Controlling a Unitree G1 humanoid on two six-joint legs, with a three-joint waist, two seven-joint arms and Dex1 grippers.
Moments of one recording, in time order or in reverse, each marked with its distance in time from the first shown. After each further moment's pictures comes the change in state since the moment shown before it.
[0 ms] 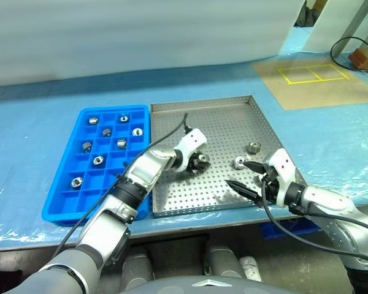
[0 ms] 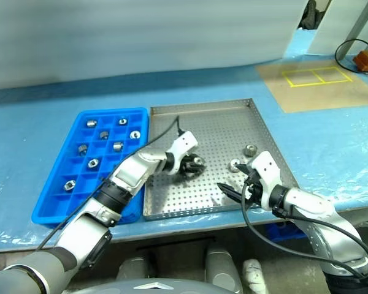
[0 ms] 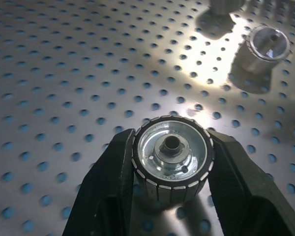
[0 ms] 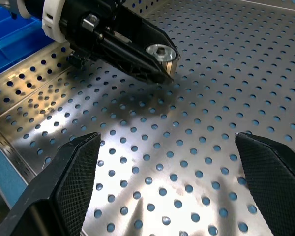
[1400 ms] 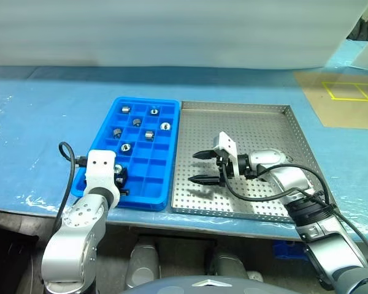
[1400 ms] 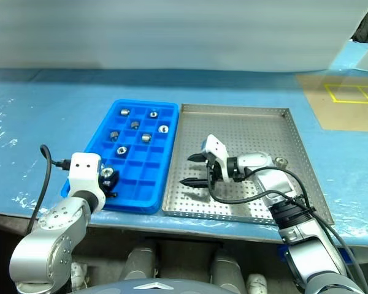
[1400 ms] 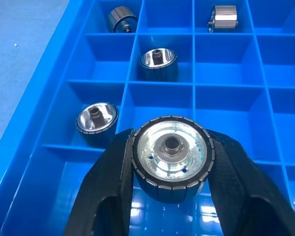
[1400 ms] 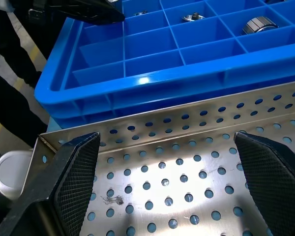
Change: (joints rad) left arm 0.664 -0.030 0.338 -1.135 0.005 0.670 0.586; right arm -0.466 0.157 0.334 0.545 -0.177 -0.248 0.427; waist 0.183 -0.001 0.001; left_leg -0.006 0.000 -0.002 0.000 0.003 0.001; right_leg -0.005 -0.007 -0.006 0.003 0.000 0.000
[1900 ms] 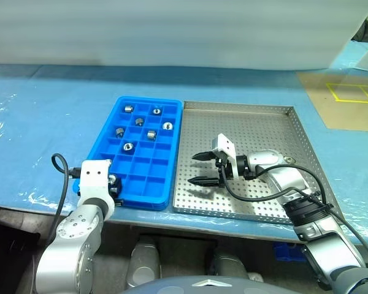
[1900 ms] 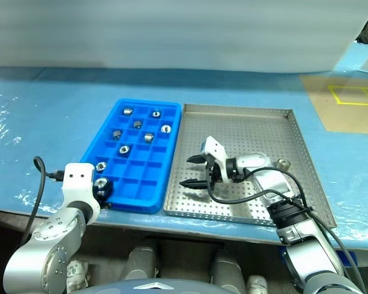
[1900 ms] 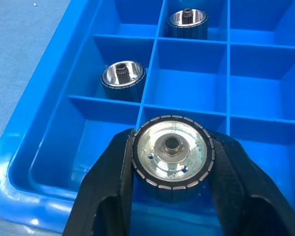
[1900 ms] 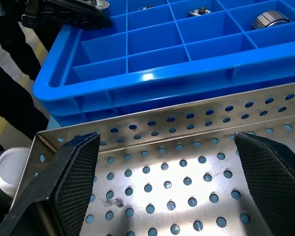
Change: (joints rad) left arm 0.057 -0.002 0.035 0.020 -0.010 -0.014 0.003; right arm -0.001 0.016 0.000 0.024 -0.019 -0.016 0.017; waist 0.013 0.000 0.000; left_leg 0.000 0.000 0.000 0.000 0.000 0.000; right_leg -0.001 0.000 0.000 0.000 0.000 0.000
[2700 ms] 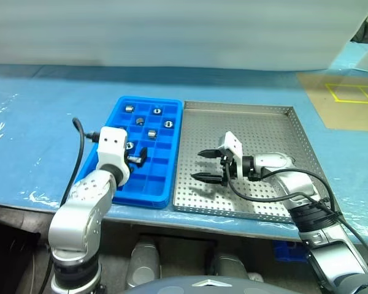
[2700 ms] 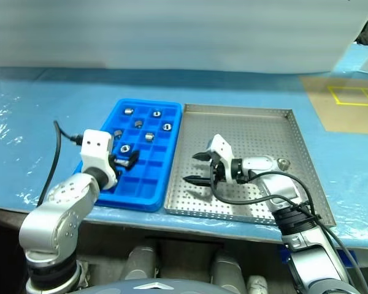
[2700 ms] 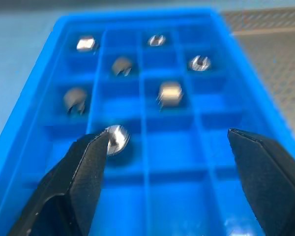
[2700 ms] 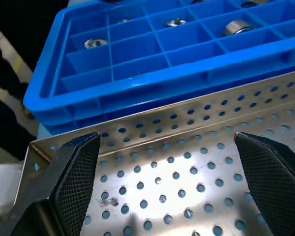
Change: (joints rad) left arm -0.309 0.073 -0.044 0.188 -0.108 -0.162 -0.115; right arm 0.073 -0.015 -0.096 -0.108 0.042 0.070 -0.111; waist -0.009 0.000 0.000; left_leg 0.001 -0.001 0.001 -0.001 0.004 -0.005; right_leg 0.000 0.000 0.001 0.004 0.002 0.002
